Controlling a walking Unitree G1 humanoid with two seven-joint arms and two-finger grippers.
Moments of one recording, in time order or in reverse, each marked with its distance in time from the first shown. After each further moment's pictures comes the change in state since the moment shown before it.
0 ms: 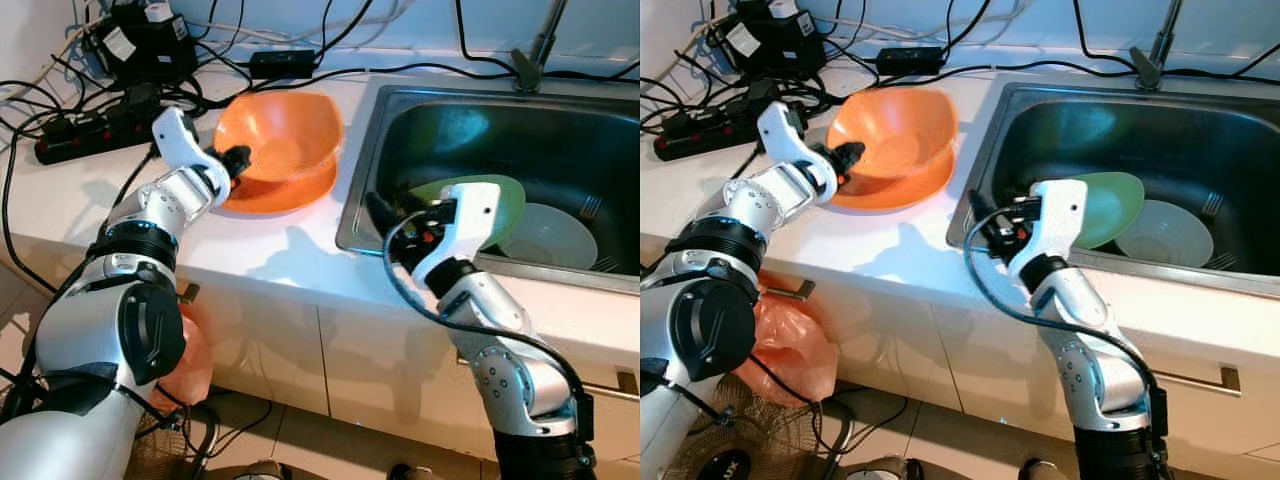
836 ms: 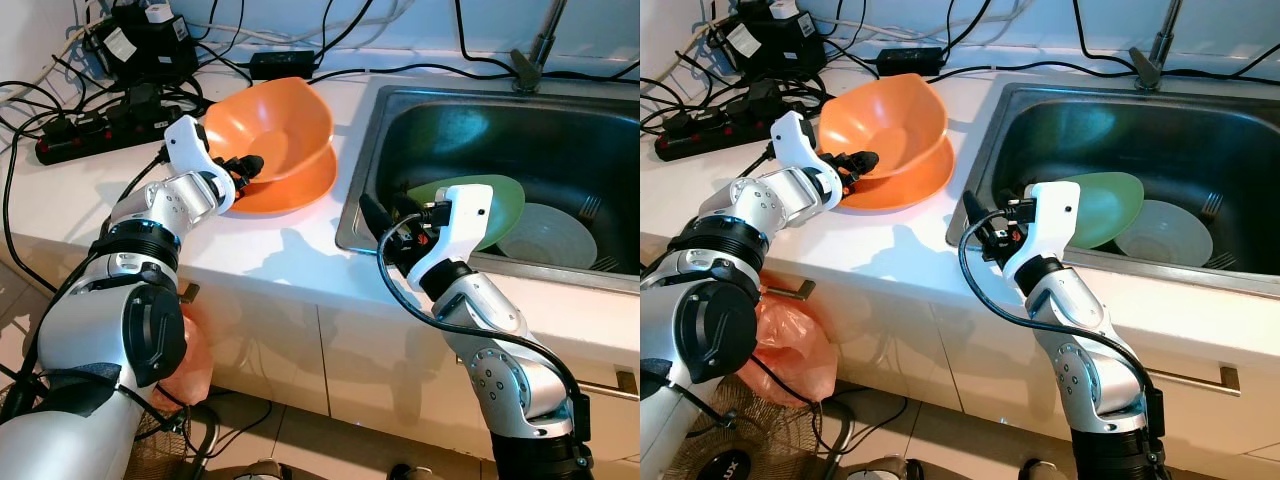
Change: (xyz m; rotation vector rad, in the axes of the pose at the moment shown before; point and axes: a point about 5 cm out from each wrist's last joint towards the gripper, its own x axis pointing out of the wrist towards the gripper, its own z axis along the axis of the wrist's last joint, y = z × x) left arm -0.002 0.006 -0.009 0.033 0.117 0.113; right arm 0.000 0.008 -0.004 -0.004 0.015 0.042
